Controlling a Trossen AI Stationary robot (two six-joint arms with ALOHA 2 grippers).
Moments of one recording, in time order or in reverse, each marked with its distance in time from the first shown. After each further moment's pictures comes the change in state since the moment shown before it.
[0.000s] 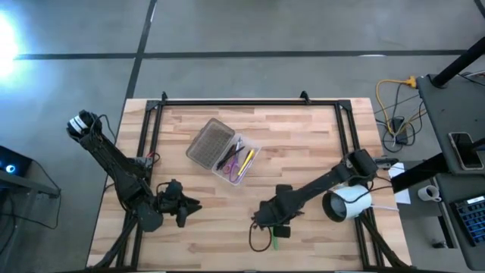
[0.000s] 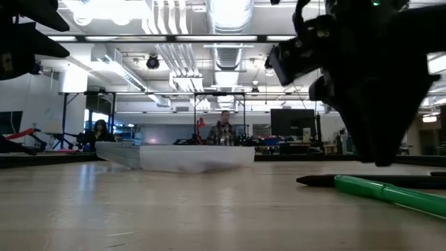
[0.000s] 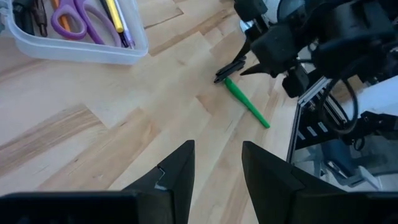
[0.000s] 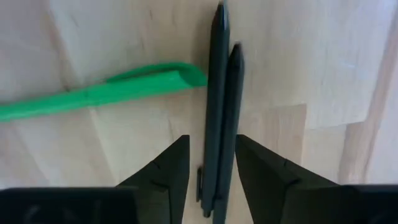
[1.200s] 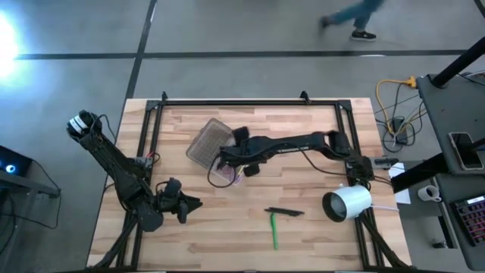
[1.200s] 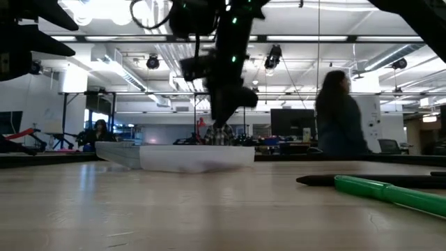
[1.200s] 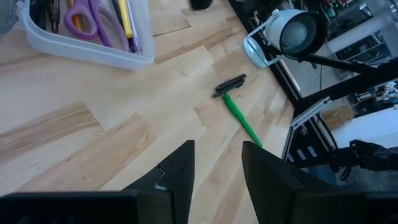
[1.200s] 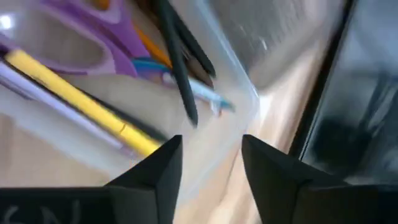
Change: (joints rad) left arm 0.002 0.000 0.000 0.000 -0.053 -0.124; right arm -0.441 0.163 0.415 0.070 0.516 -0.973
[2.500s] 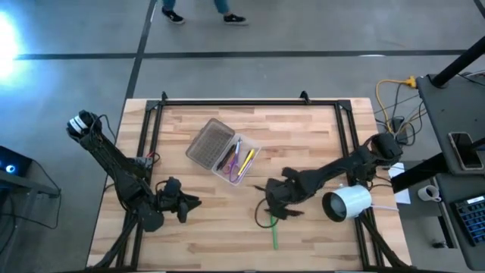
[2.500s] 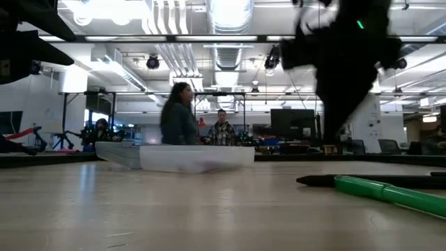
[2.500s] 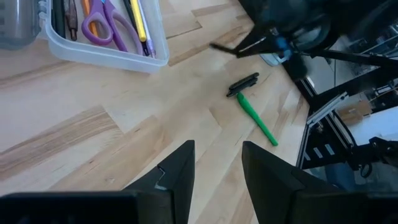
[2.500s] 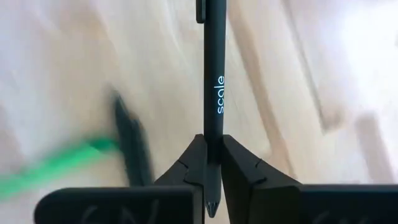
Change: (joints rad) left arm 0.001 0.001 0.000 -0.063 0.000 0.000; right arm 0.345 -0.463 -0.783 0.289 -0.322 1.072
